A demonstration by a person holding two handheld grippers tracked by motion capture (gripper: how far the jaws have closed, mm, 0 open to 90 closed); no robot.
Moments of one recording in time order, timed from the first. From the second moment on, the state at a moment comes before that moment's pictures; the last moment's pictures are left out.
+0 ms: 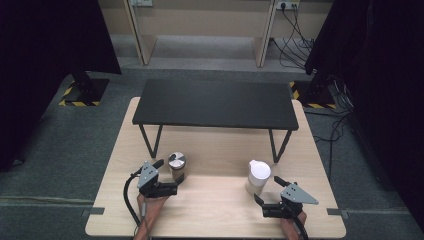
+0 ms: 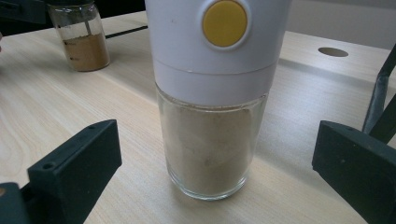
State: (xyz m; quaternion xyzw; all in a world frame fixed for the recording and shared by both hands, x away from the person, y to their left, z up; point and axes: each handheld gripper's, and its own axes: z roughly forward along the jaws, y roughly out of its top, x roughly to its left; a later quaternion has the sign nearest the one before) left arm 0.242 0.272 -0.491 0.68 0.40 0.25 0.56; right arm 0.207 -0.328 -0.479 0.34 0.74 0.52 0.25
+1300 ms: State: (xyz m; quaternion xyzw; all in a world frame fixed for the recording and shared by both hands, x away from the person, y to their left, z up) left arm 0.258 0.247 -0.490 0.69 0.42 0.26 0.53; right arm 0.208 -0.328 -0.479 0.34 0.75 0.52 0.25
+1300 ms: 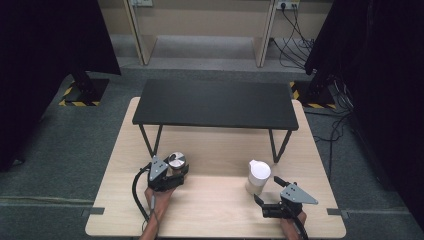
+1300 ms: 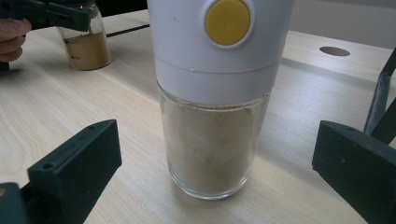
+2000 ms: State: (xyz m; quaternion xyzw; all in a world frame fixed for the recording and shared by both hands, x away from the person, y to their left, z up) left arm 0.252 0.248 -0.474 0.70 0.40 0.27 0.53; right arm 0.208 -0.328 -0.479 0.34 0.74 0.52 0.25
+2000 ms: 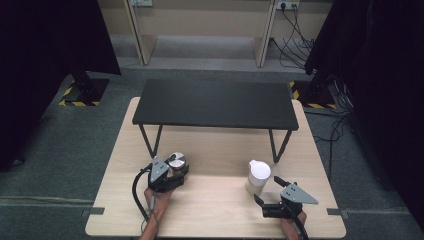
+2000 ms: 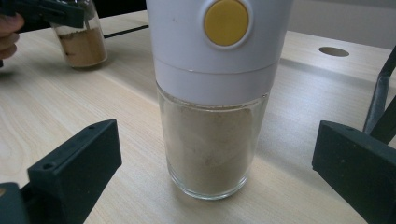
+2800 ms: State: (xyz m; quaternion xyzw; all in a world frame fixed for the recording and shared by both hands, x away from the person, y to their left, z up) left arm 0.264 0.285 -0.345 0.75 0.31 0.20 0.55; right arm 0.207 -0.327 -0.479 0.34 0.75 0.52 0.25
